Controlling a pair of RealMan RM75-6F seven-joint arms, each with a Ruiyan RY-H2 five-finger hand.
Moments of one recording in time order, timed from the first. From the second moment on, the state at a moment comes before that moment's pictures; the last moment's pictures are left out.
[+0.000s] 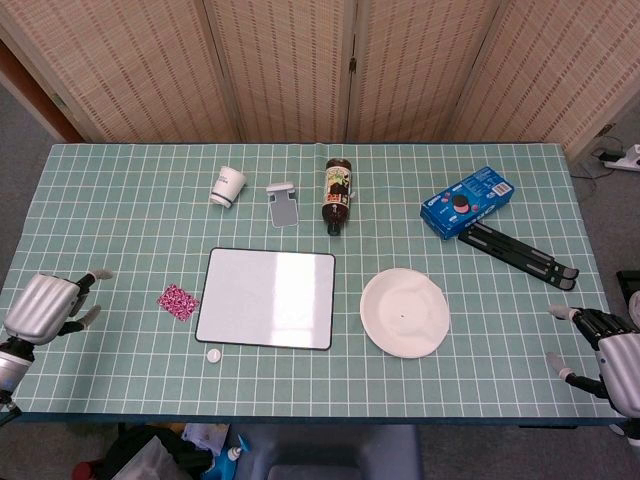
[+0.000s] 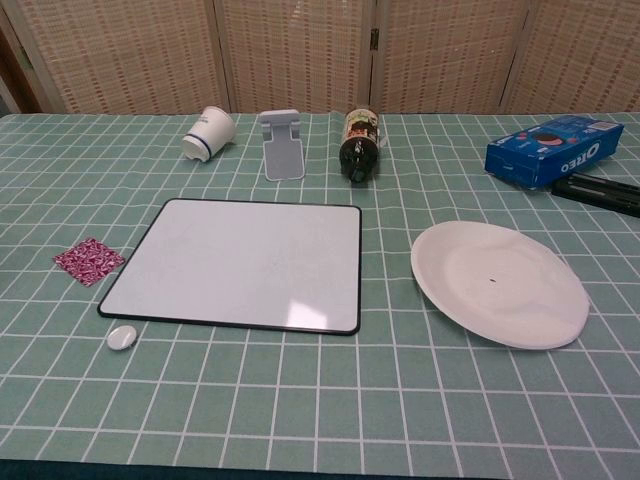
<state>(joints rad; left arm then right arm) -0.40 -1.07 -0.08 -1.32 1.66 1.21 -0.19 0.02 -0.97 0.01 -1.67 -1.66 1.60 0.18</state>
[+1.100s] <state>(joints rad) -0.71 -1.27 0.06 -1.04 1.75 0.88 -0.21 0.03 -0.95 0.01 -1.69 -1.65 1.58 0.16</state>
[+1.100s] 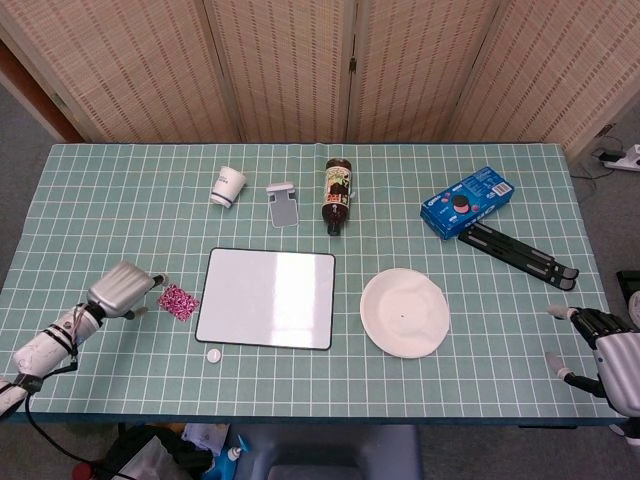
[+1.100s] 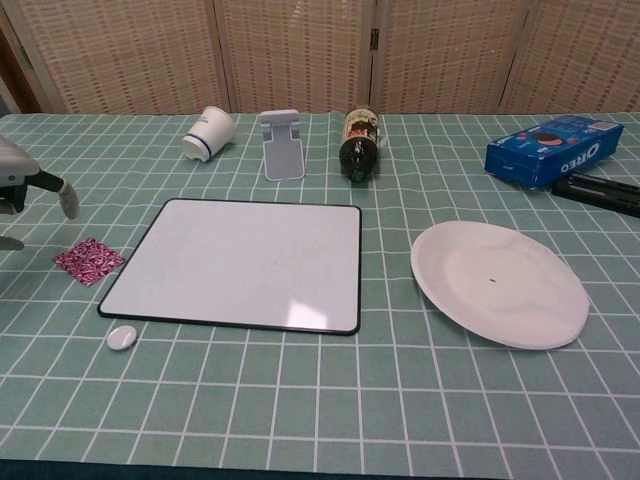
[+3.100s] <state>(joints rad) -0.79 -1.42 0.14 -0.93 1.68 0.82 -0.13 0.03 -0.95 0.01 -1.70 -1.63 1.56 0.14</state>
